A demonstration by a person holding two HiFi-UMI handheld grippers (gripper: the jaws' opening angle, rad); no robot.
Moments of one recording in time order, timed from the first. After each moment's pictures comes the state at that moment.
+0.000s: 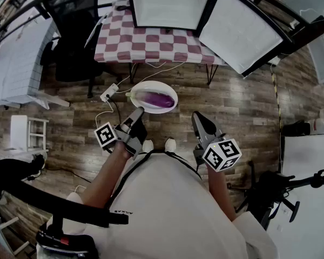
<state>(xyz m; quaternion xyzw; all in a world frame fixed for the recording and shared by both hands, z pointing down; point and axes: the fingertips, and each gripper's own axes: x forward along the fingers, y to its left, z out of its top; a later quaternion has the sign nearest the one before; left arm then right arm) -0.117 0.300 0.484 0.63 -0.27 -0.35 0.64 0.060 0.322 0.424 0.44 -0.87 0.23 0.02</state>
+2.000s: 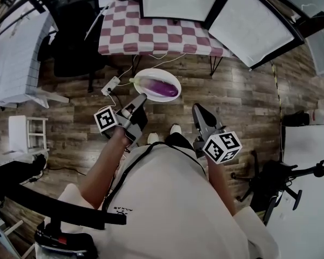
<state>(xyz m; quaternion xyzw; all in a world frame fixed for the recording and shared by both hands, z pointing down) -0.180 0.260 0.498 0.66 -0.23 -0.30 0.65 -0.015 0.306 0.447 0.47 -0.85 0.24 0.02</state>
